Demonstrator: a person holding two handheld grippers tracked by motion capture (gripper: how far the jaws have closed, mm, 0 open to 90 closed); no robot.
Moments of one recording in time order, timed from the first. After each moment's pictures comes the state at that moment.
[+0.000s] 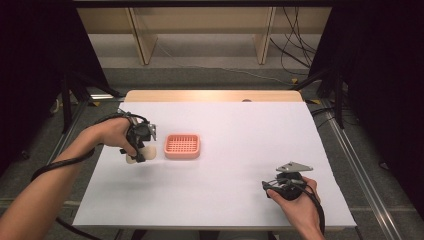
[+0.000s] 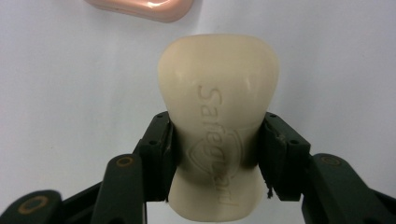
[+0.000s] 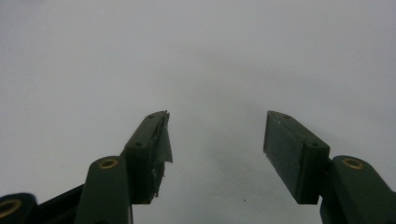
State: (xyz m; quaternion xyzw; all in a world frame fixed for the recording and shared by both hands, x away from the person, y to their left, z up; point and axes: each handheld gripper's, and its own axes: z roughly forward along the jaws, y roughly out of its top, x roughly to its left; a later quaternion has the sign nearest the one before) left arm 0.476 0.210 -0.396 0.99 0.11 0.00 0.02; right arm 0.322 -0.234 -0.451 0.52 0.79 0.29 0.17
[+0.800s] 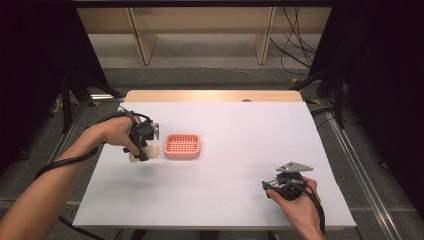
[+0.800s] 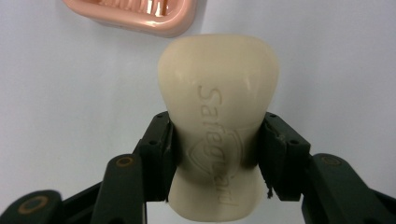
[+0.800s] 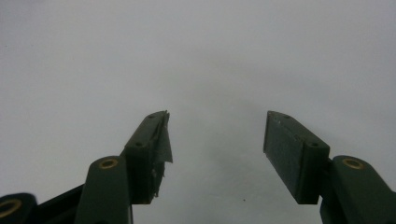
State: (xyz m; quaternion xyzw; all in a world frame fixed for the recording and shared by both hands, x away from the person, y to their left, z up) left arm 0.479 0.202 -0.394 0.99 0.11 0.01 0.03; right arm 0.322 -0.234 -0.450 0.52 0.78 0.29 0.17
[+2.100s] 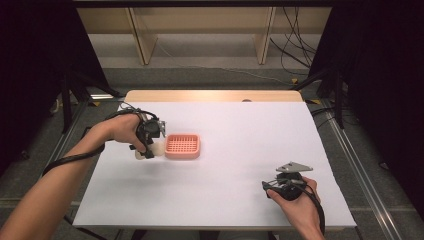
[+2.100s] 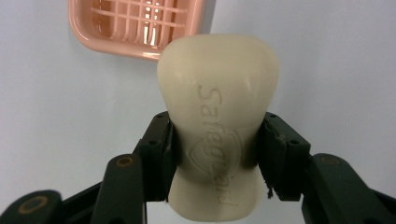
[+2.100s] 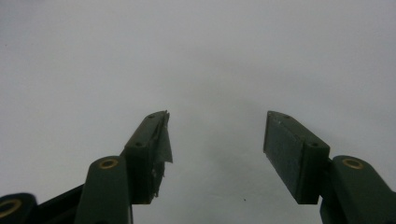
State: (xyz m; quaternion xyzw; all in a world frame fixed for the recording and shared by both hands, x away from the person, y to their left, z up) left arm 0.486 0.185 -0.390 1.00 0.09 0.01 0.03; right arm 0.322 -0.234 -0.451 0.52 0.79 0.29 0.17
